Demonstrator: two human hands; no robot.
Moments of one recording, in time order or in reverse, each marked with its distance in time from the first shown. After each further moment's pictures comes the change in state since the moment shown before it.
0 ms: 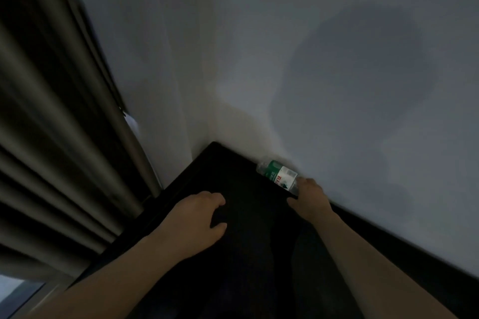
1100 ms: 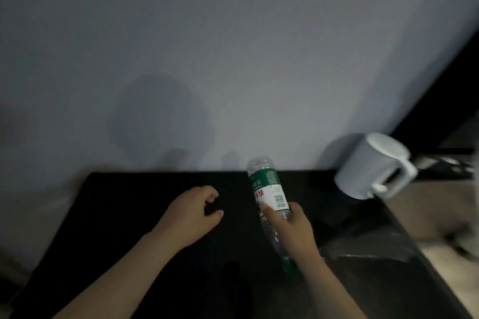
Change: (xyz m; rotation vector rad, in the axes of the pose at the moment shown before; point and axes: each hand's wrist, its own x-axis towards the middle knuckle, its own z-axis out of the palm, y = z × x) left_hand -0.073 0.143 0.006 -0.208 -0.187 0.528; right_hand -0.366 0.012 -0.038 1.093 0.625 0.649
